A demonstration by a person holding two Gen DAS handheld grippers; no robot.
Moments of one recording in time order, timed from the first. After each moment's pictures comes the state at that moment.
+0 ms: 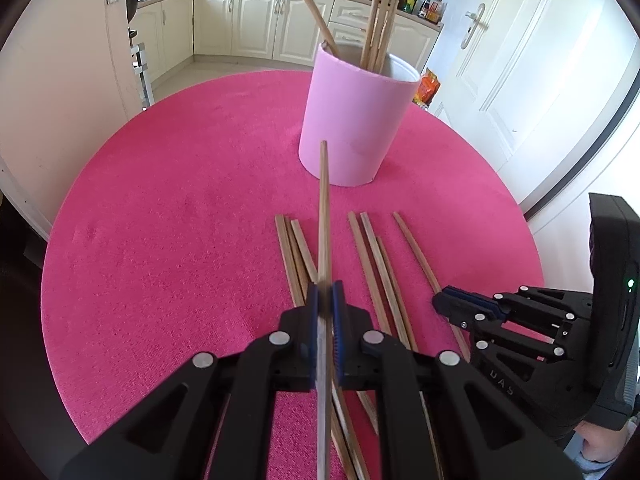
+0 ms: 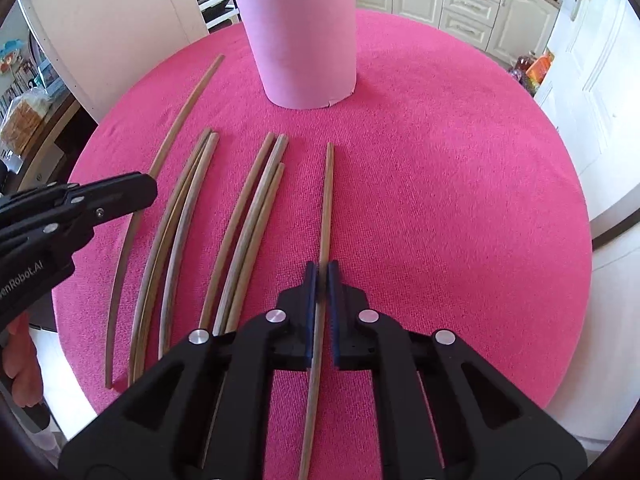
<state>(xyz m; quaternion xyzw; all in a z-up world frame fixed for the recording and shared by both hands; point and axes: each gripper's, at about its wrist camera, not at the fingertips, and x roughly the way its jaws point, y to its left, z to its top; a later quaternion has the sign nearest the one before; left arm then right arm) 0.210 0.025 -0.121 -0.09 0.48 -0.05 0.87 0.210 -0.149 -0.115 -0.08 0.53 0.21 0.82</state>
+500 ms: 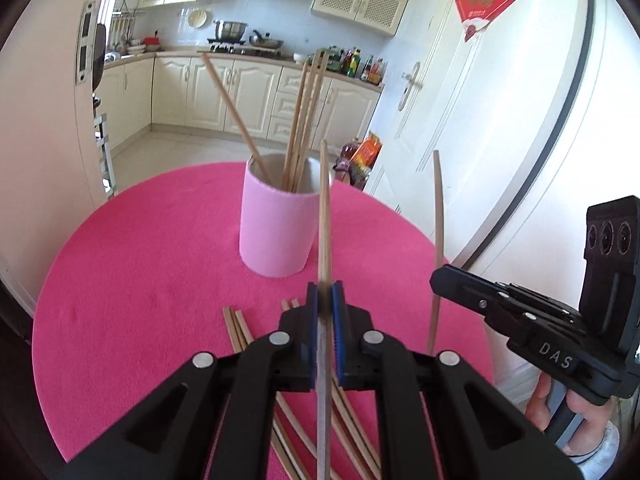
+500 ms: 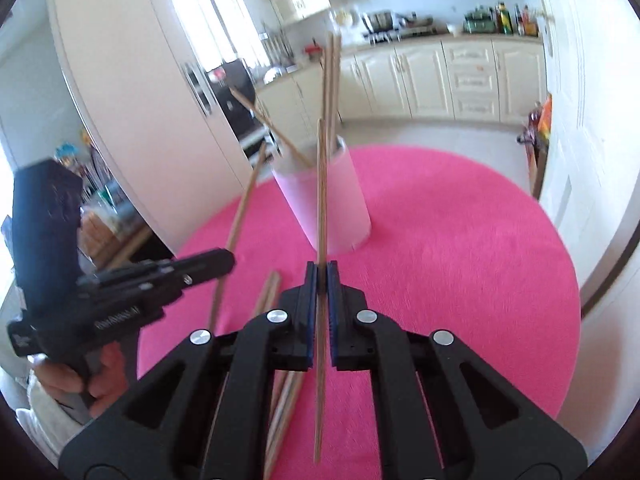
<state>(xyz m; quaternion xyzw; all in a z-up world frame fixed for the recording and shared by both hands) 0.196 0.012 -0.069 -0.09 0.34 -0.14 0.93 0.190 -0.208 -0.031 0.10 0.33 0.28 0.90</state>
